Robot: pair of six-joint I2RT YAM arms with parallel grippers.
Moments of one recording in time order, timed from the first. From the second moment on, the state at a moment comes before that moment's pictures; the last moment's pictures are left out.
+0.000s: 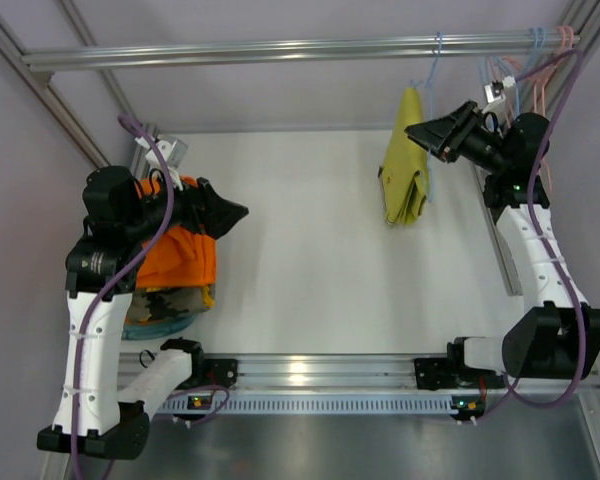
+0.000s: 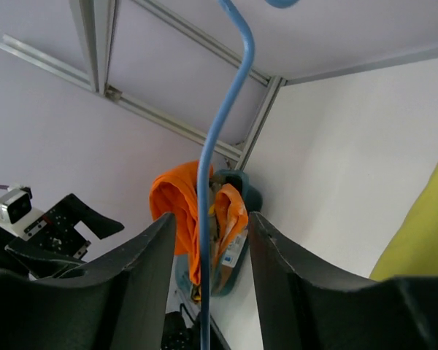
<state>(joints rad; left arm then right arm) -0.10 0.91 1.37 -0.77 0.65 -0.19 -0.03 1.30 1.23 0.13 -0.86 0.97</state>
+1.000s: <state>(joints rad) -0.10 0.89 1.33 -0.76 0.66 -0.19 -0.03 1.32 1.26 0.46 -0.91 1.33</state>
